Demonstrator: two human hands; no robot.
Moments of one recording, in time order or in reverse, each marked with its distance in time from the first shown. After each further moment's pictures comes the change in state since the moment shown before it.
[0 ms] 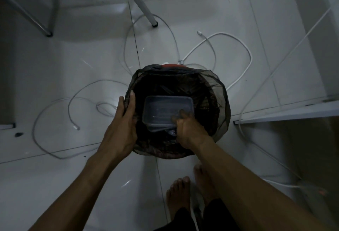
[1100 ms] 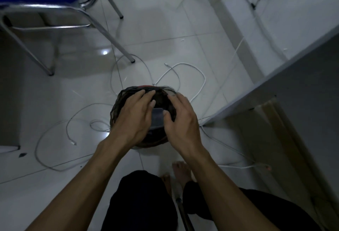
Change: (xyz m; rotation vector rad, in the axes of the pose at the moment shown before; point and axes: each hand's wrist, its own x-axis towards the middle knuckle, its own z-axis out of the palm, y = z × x) left_hand -0.075 0.165 -0.066 0.041 0.137 0.304; right_hand -0.203 -0.060 -0.099 0.538 0.873 -0.013
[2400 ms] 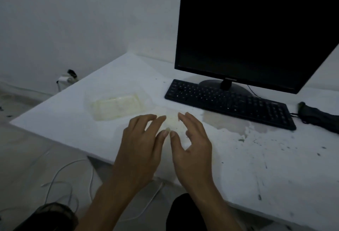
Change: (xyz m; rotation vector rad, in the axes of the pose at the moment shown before) left_hand -0.187 0.413 0.021 -0.040 -0.119 1.140; right_hand -0.293 -0.012 -0.346 0.165 1.199 0.290
